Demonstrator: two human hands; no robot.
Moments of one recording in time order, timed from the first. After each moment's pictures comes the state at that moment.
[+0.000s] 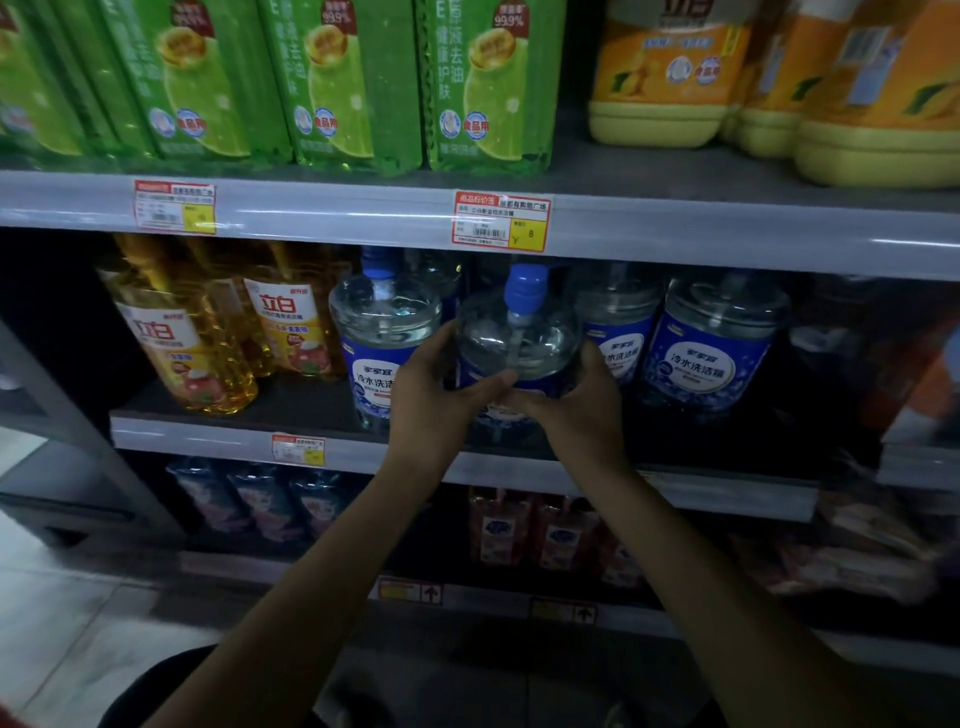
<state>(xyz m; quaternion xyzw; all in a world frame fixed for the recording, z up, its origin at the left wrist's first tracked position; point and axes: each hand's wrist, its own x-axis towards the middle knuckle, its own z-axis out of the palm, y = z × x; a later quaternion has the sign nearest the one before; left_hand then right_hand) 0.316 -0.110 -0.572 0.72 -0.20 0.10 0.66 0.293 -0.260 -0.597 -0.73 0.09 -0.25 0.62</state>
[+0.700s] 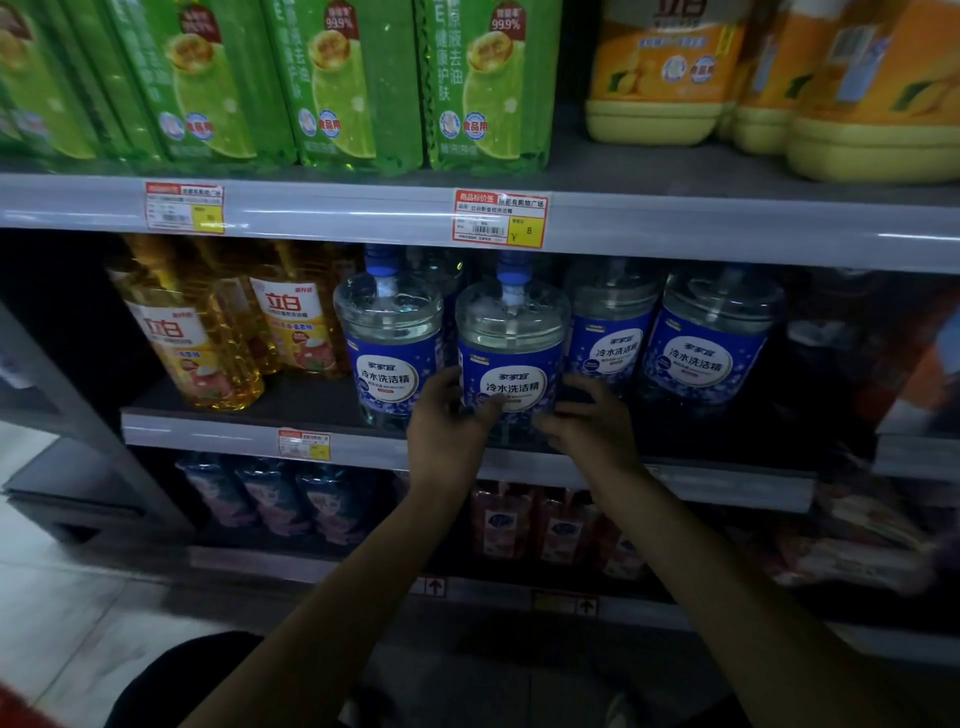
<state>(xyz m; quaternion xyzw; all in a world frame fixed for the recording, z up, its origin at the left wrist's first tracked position) 0.304 -0.121 -0.609 0.73 -0.03 0.04 0.68 0.286 -0.277 -0.620 -0.71 0.21 -0.12 0.66</state>
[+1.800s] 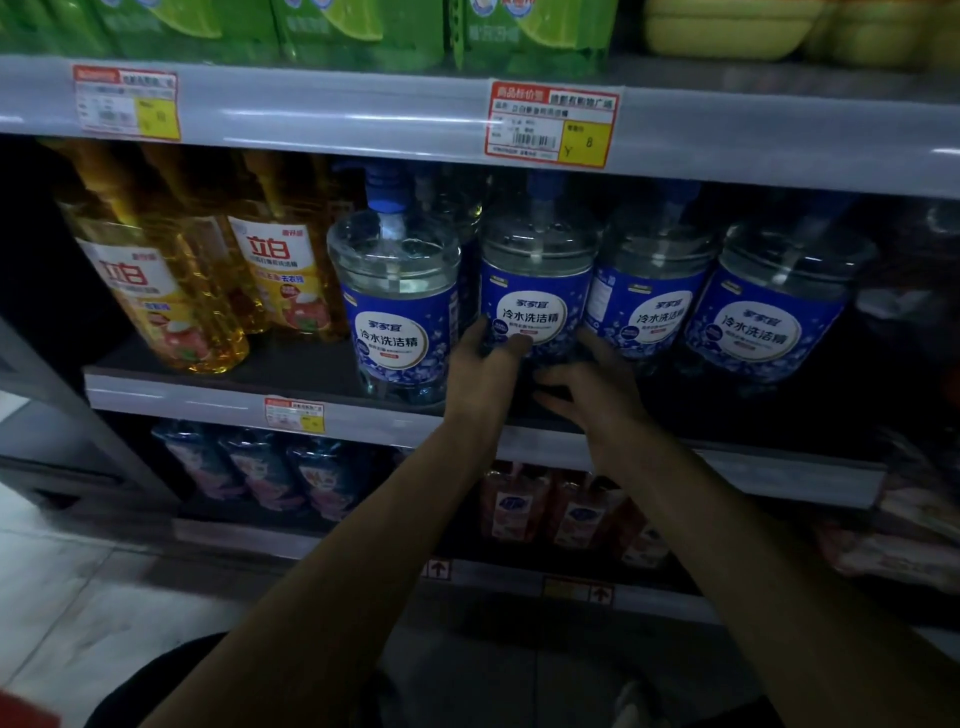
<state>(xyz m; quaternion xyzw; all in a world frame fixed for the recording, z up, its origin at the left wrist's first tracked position) 0.350 -0.147 -0.616 0.64 0.01 -0.08 0.76 0.324 -0.261 -0.627 -0.61 0.17 -0.08 0.77</state>
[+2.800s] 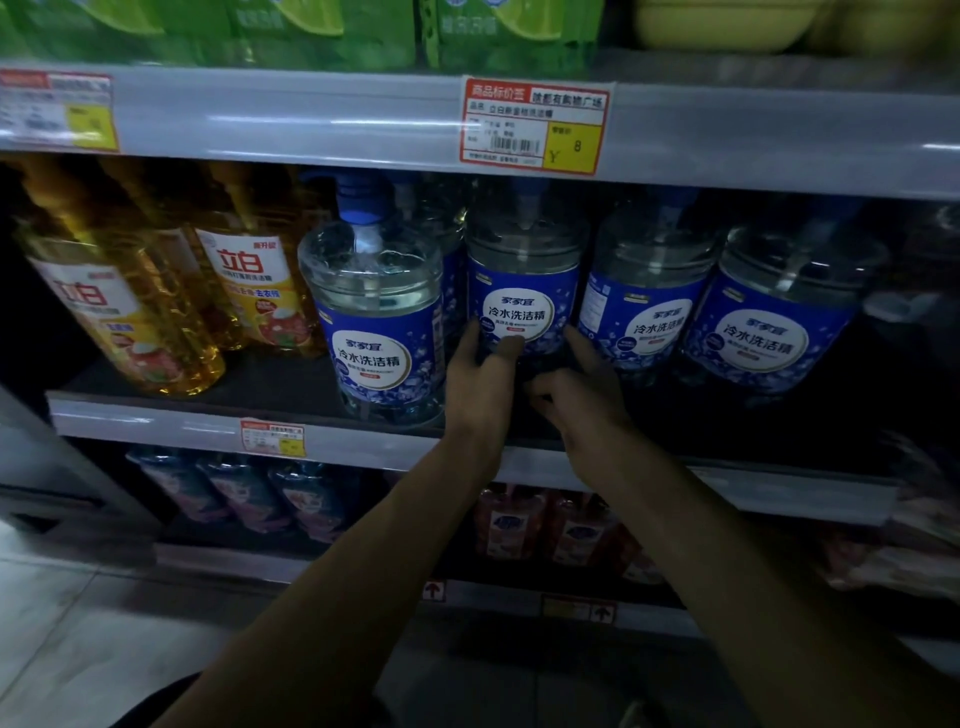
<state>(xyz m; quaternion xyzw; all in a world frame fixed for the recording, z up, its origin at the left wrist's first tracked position) 0.365 -0.163 -0.623 0.62 0.03 -0.07 0.78 0.347 -0.256 -0.638 -0.62 0.21 -0.10 0.75</state>
